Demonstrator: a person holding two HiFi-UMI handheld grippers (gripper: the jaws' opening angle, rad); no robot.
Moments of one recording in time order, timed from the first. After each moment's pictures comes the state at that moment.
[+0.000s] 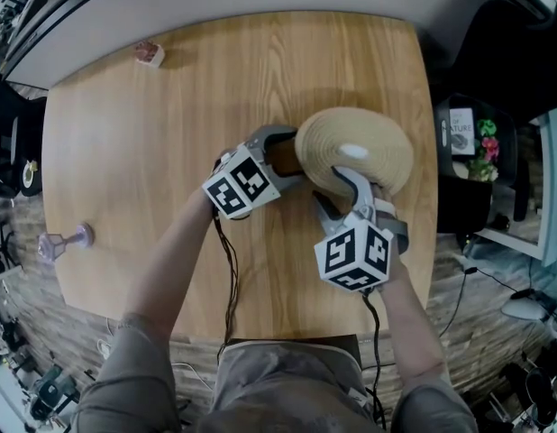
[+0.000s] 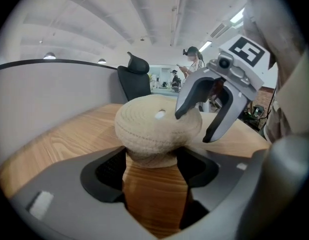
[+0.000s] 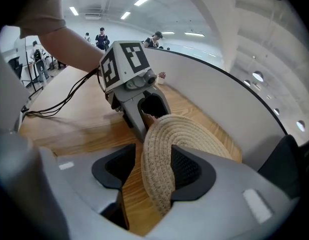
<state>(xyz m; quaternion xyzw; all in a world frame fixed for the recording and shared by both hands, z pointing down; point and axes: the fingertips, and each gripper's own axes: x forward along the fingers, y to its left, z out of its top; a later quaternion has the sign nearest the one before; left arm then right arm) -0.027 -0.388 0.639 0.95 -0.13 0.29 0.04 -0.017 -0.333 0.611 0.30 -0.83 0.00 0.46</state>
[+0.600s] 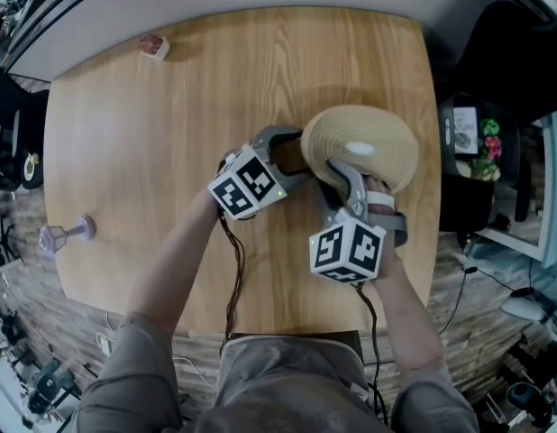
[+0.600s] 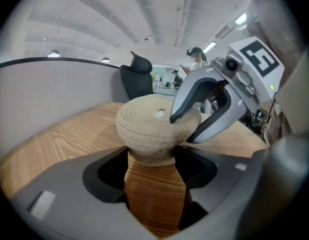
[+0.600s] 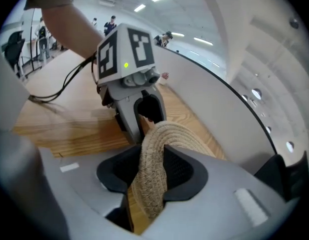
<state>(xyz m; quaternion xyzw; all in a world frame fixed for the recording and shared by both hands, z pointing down) -0.027 -0.379 0.640 0.94 -0.15 0.29 0.06 -0.025 -0.342 0.612 0.31 -0.81 -0.08 0.49</state>
